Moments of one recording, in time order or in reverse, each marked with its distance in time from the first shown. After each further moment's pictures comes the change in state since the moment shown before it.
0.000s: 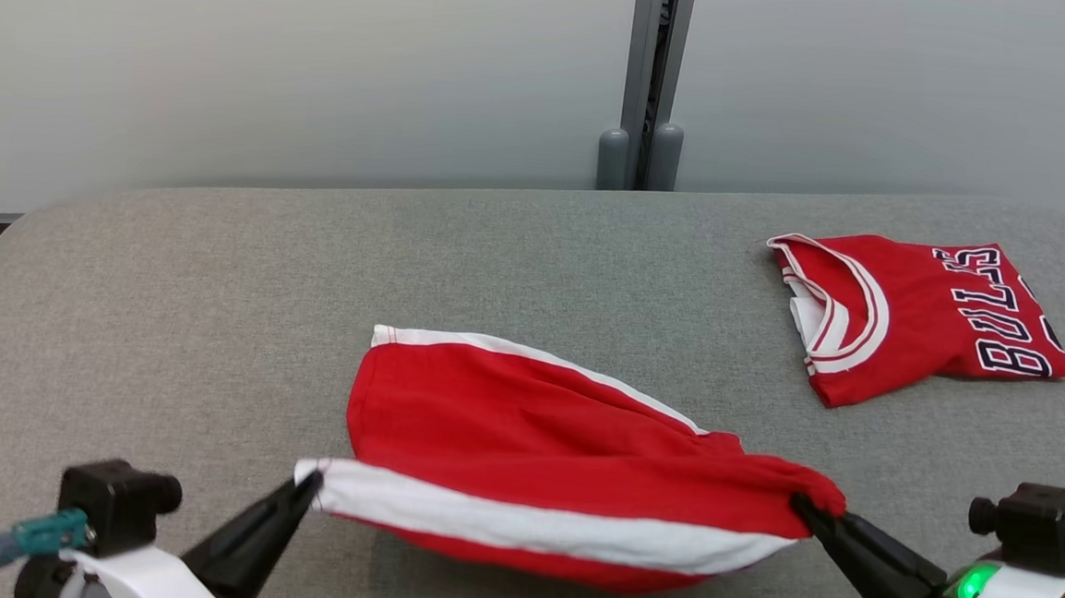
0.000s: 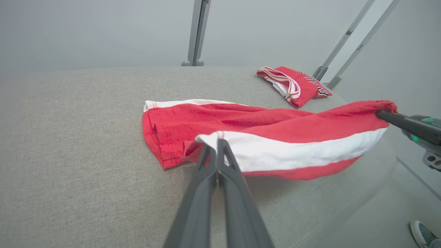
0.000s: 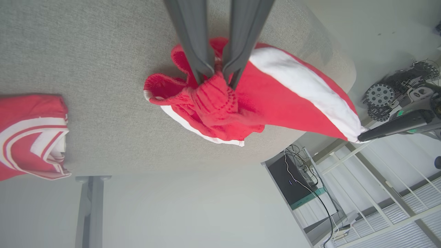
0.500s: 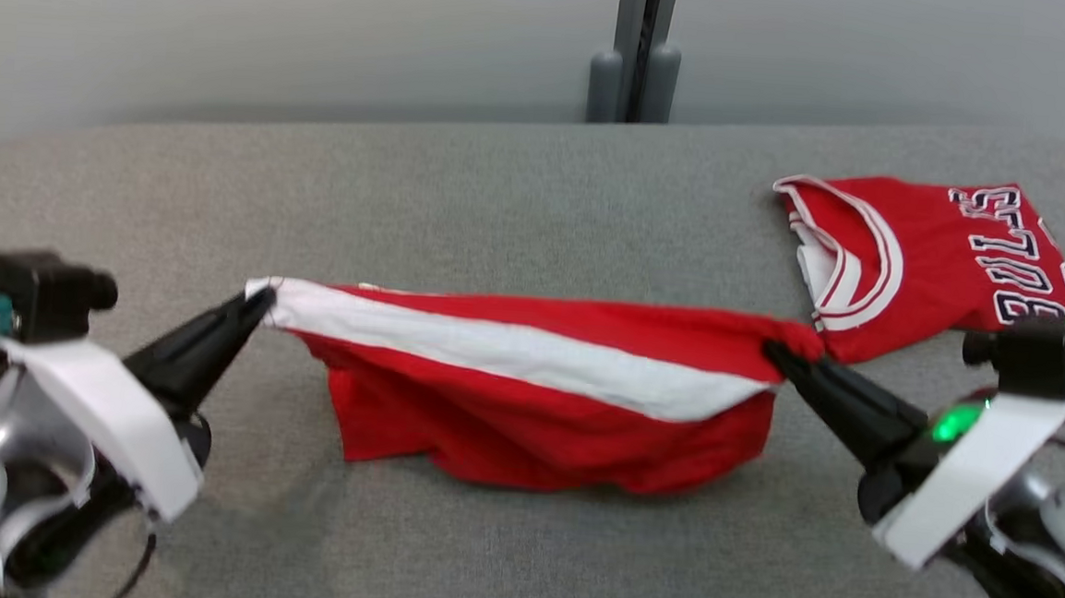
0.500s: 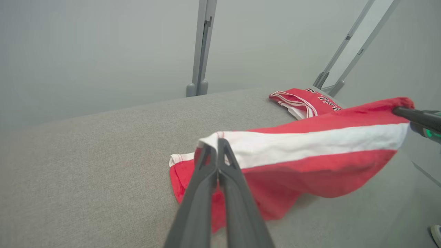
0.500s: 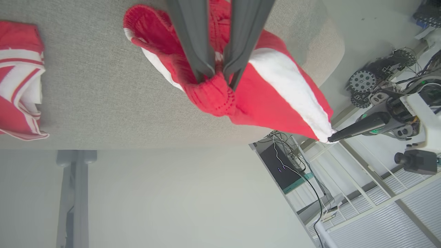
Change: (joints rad) left arm -0.345 0.035 0.046 0.180 -0.081 -0.149 0.080; right arm -0.258 0.057 -0.032 -0.002 0.119 0.000 0.151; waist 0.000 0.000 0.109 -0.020
